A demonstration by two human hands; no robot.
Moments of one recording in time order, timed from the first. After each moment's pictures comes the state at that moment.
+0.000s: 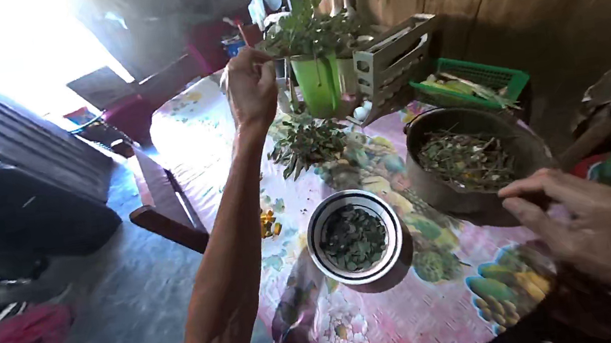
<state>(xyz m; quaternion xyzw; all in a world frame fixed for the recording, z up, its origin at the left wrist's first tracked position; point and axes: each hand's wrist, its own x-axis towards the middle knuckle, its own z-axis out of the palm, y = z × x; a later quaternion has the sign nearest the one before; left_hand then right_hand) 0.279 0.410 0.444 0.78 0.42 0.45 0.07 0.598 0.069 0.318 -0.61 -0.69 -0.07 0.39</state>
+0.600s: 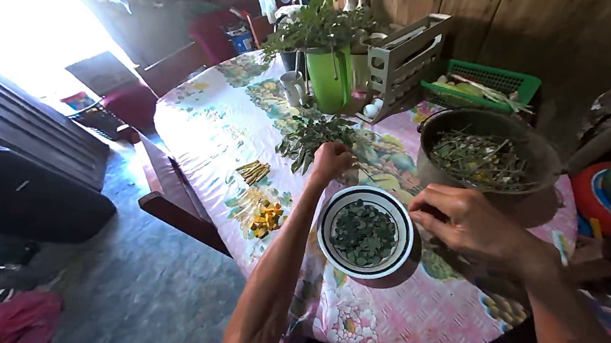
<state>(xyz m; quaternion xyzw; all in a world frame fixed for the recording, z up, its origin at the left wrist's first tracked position) 0.323 0.406 0.268 0.77 0.41 0.25 0.43 0.510 0.142 0.305 -0.54 -0.78 0.04 0.32</state>
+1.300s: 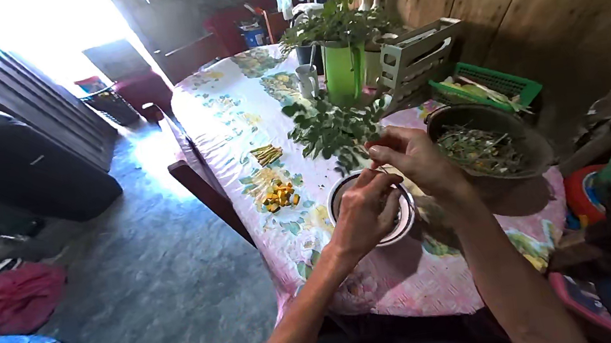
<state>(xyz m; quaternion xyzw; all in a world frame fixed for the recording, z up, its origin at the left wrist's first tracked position) 0.285 0.197 0.294 0.82 0.23 0.47 0.23 0.450 0.184 0.349 -0.45 -0.67 0.33 0.49</state>
